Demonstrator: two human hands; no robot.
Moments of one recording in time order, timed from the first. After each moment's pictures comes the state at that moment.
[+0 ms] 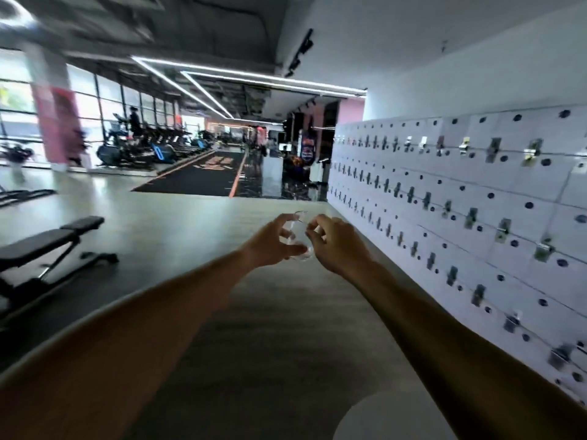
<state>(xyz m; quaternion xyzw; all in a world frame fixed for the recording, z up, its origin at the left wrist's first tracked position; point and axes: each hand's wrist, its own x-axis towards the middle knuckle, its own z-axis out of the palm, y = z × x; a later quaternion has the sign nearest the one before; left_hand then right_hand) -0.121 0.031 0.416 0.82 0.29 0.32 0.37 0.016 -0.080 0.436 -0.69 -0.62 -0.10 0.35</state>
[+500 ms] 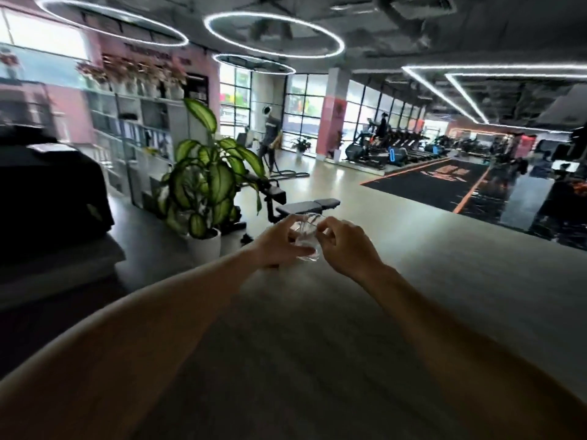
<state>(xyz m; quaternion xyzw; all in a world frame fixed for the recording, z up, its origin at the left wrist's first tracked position) -0.503 -0.056 0.393 0.65 0.60 0.42 0.20 -0.325 -0.032 0.419 -0.39 -0.86 0.04 0.34</state>
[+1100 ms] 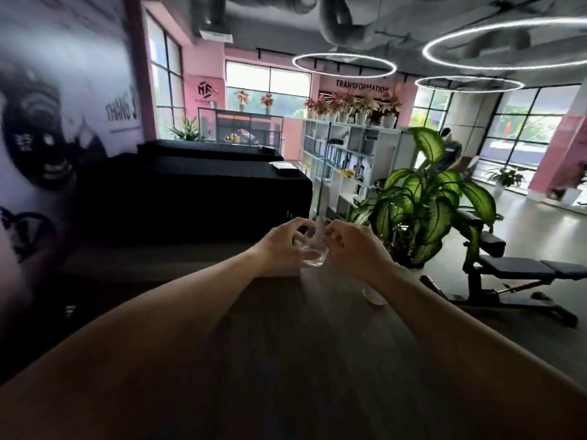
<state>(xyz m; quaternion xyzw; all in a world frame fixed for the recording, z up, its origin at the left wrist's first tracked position) -0.962 -0.438 0.386 0.38 0.81 0.45 0.02 -0.851 -0.284 0.417 -0.03 -0.95 0.17 0.26</state>
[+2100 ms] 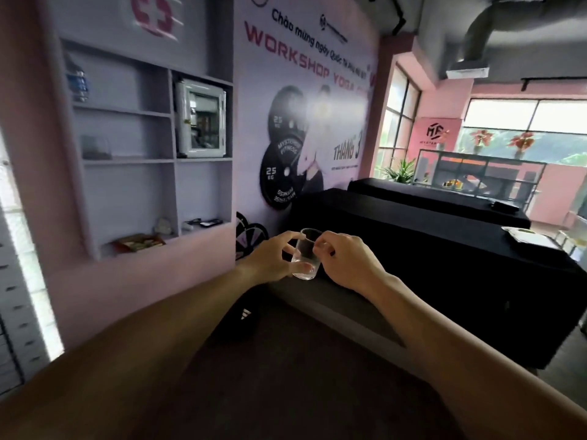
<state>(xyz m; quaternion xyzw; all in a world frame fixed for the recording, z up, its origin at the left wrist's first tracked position) -1.352 -0.712 0.394 0.03 0.90 0.40 -0.15 -1.384 -0.516 0.437 0.36 -0.88 0.27 0.15</state>
